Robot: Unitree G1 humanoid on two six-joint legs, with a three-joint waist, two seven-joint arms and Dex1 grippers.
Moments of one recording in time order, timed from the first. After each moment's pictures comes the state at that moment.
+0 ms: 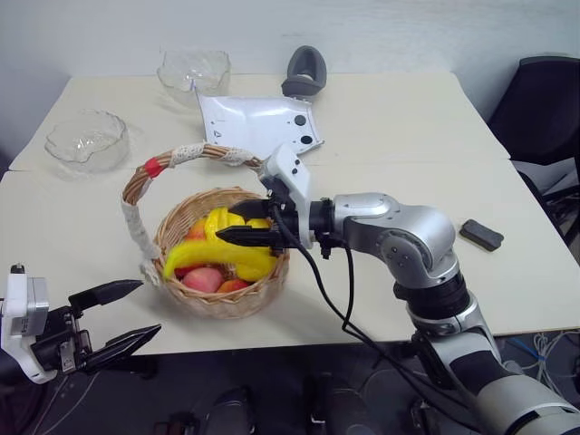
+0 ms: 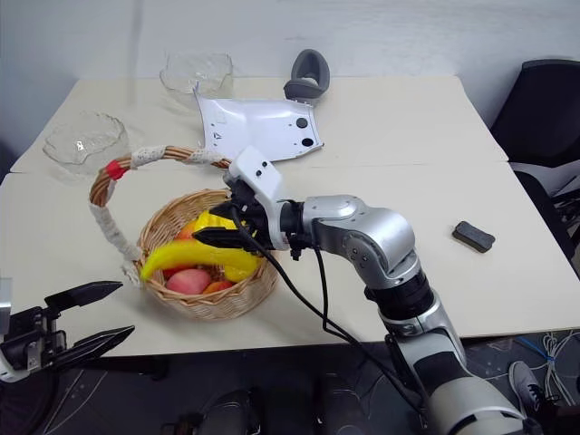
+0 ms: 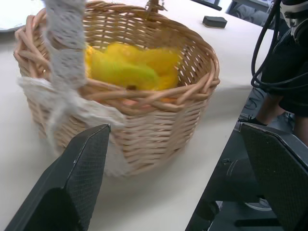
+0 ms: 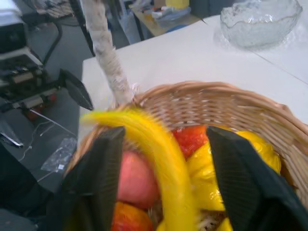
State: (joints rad) left arm 0.40 0.75 0.74 -0.43 -0.80 0.46 -1.16; right arm -0.90 -0.27 0.25 -0.26 0.66 1.01 0.72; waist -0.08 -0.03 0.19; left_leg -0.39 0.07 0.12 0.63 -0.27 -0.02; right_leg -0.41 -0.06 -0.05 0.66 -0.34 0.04
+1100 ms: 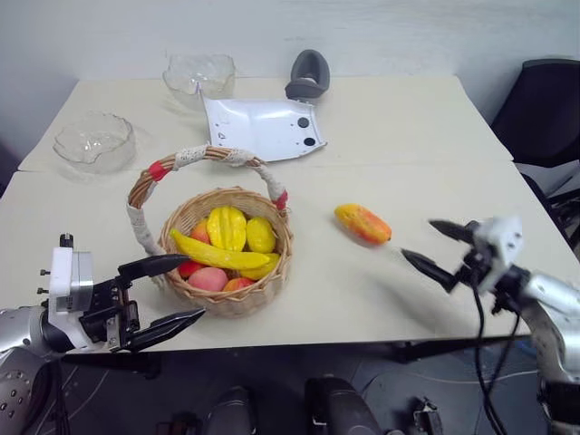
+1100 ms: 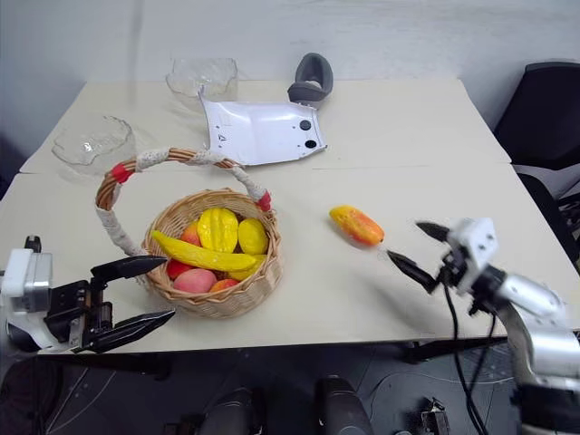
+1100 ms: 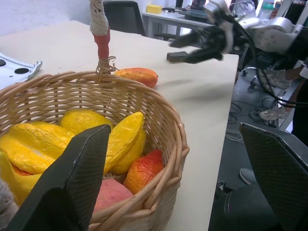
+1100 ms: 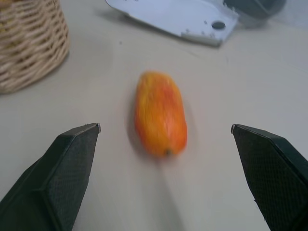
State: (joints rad) left arm 0.22 0.76 0.56 -0.53 -0.86 0.44 -1.07; right arm -0.22 -0.67 -0.23 -0.10 0.39 0.23 0.91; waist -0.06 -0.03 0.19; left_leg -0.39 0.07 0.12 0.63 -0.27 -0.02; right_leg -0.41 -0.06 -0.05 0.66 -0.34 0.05
